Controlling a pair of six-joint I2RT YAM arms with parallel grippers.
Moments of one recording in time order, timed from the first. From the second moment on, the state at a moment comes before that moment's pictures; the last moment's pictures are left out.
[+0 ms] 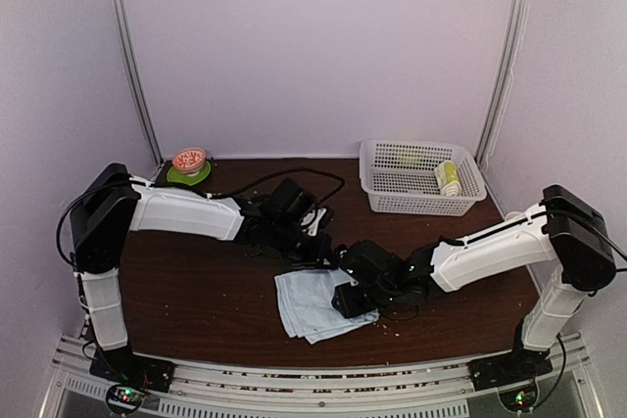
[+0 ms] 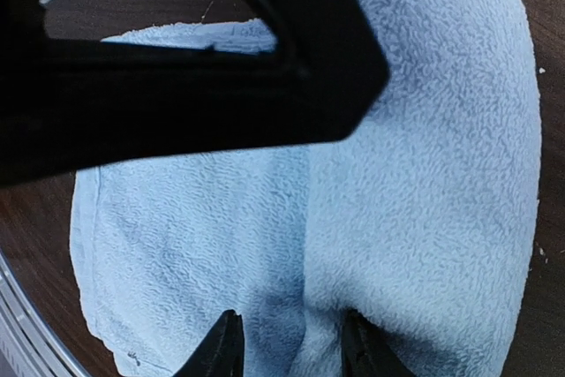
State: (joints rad) left arm -0.93 1.93 1.28 -0.20 0.36 -0.66; right arm 1.13 1.71 0.89 -0.15 0.12 0.71
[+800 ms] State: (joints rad) left arm -0.85 2.14 1.33 0.00 0.52 -0.76; right arm 1.12 1.59 0.92 -0.32 0.10 0.59
